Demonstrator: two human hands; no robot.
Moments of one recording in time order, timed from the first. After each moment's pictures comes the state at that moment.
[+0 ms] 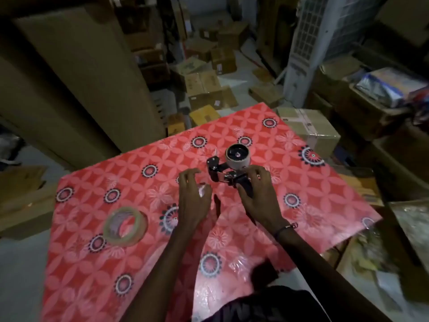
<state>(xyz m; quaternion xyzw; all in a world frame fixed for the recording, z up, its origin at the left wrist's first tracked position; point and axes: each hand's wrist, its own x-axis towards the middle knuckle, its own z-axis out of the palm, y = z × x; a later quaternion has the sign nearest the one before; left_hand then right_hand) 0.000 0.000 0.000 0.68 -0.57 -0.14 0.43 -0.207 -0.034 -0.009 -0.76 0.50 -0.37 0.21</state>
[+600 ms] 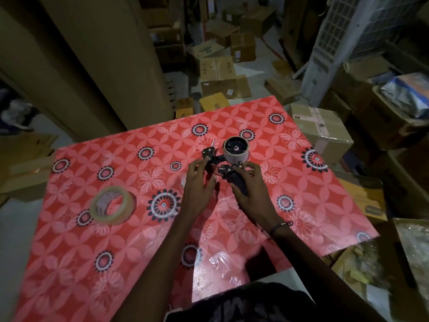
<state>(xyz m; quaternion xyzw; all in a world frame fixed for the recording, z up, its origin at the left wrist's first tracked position) -0.035 -0.023 -0.033 0.72 -0.56 -0.20 0.36 -0.229 -0.054 -0.029 -0.78 0.46 -0.29 0.32</state>
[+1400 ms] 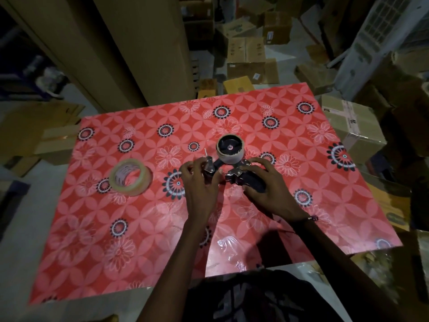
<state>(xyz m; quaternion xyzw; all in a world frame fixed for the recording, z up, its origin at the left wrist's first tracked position) -0.052 0.038 -0.020 0.79 -0.40 -0.14 0.44 -0.247 -0.058 -0.027 -0.84 0.31 -0.26 0.36</state>
